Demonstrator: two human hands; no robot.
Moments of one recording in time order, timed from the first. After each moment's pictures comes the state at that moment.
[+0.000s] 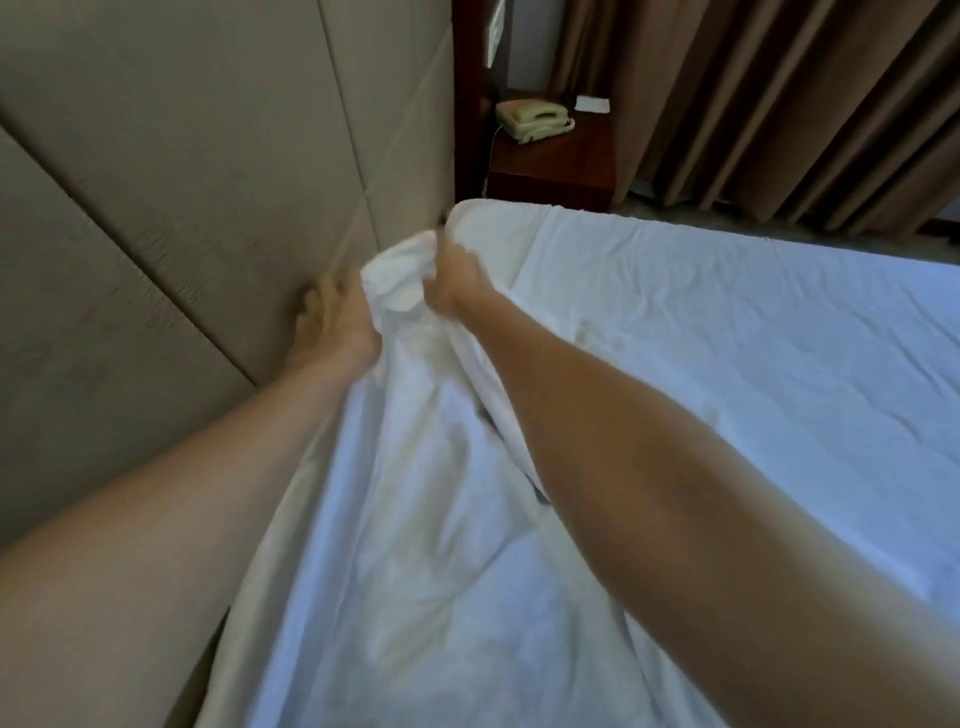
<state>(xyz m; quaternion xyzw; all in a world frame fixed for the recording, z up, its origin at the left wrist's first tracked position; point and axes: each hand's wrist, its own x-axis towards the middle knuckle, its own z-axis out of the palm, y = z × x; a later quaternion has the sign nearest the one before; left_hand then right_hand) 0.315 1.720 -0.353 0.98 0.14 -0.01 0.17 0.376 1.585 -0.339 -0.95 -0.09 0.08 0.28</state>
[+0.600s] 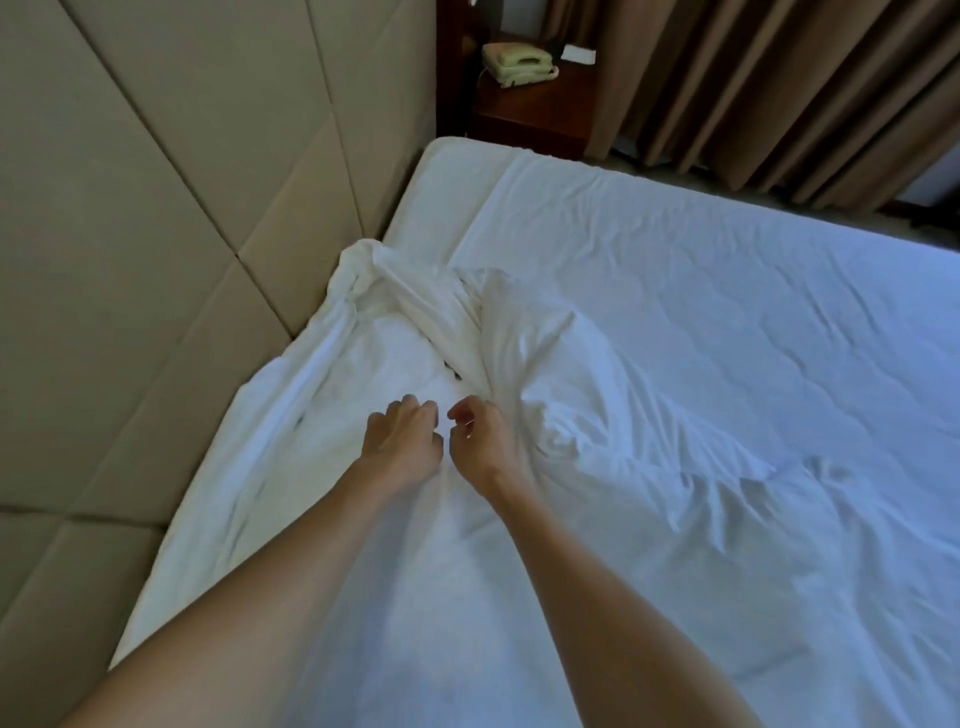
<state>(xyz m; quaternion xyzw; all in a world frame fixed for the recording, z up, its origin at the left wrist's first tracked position) 0.054 1.554 -0.395 0.97 0.03 -0.18 0.13 0.057 1.433 -0.403 -0.90 0.04 0.16 0.40</state>
